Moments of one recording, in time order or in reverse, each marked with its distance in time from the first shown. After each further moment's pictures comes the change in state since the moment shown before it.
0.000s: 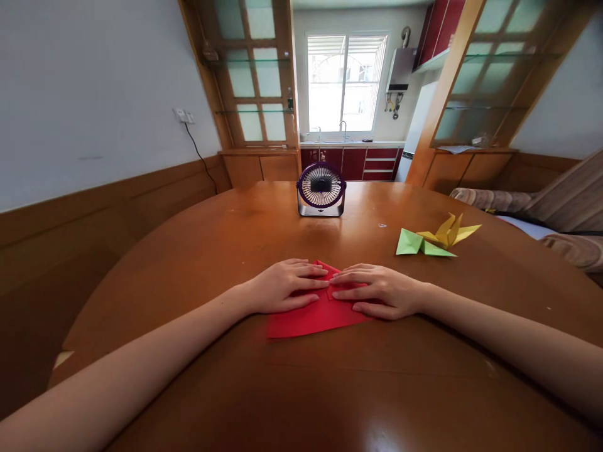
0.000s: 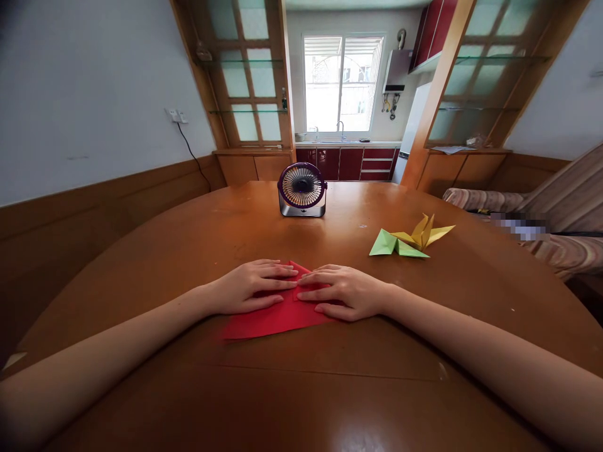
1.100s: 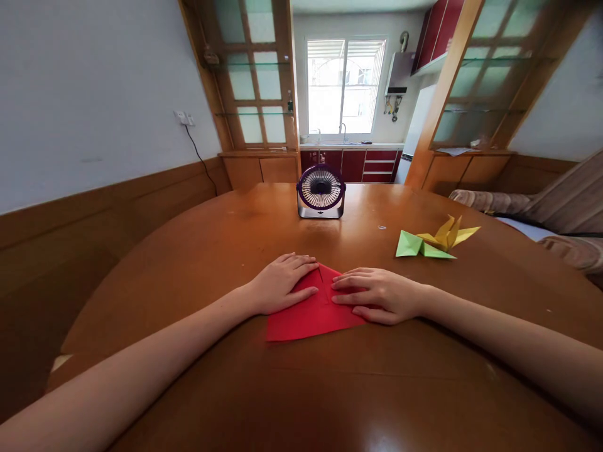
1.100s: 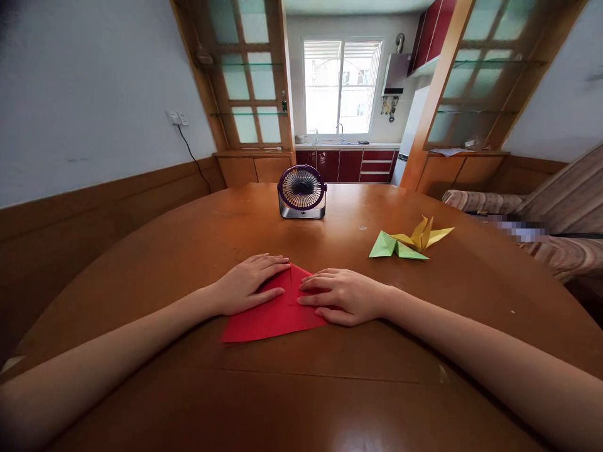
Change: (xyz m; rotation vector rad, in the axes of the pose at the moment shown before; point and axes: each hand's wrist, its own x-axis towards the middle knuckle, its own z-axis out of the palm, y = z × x) left_hand 0.001 0.003 0.002 0.117 -0.071 -0.370; right_hand 0.001 -0.002 0.002 -0.066 -0.020 -0.022
